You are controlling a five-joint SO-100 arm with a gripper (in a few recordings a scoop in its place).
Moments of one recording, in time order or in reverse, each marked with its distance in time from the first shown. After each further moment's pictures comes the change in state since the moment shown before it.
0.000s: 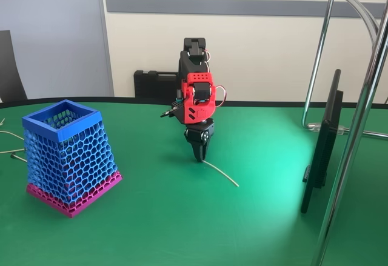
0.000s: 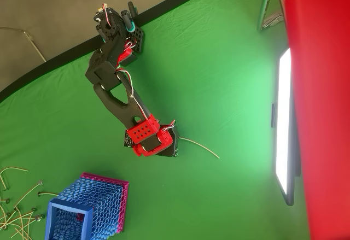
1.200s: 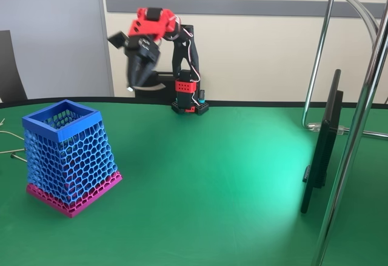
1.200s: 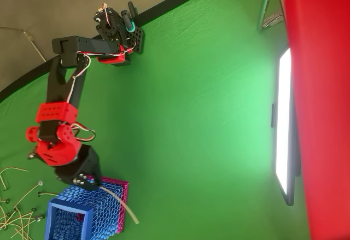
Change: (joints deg) arm 30.3 28.9 -19.4 4.2 -22.5
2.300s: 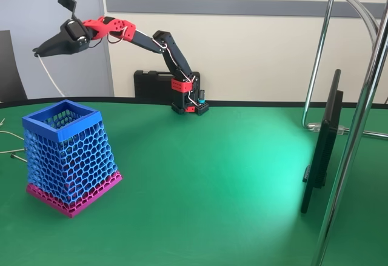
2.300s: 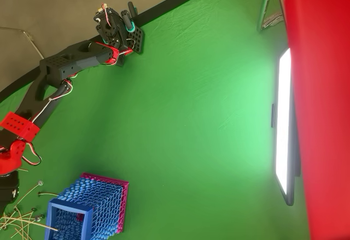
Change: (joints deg) arm 20.1 -22.5 -21.1 -31.8 -66.9
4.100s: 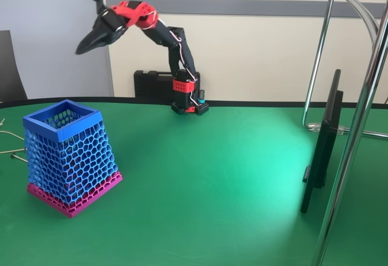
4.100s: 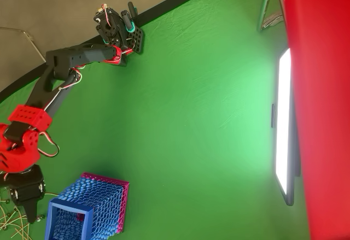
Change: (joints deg) arm -14.4 17.1 7.3 17.6 7.6
